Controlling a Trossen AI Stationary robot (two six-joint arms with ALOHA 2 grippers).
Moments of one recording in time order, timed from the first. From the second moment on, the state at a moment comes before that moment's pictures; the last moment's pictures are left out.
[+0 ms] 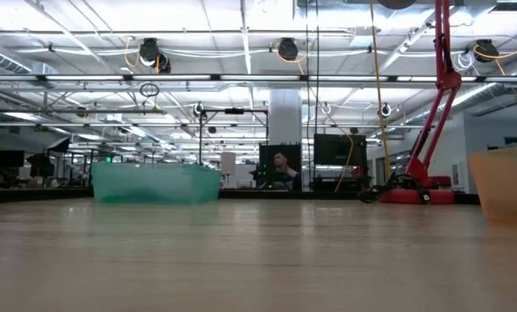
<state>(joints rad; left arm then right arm) -0.32 1.79 1.82 -0.41 -0.64 0.22 0.50 1.19 1.01 0.18 0.19 1.12</state>
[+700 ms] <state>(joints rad) -0.35 1.73 1.82 -0.62 -0.93 -0.42 0.48 1.19 1.01 0.19 0.23 1.10</state>
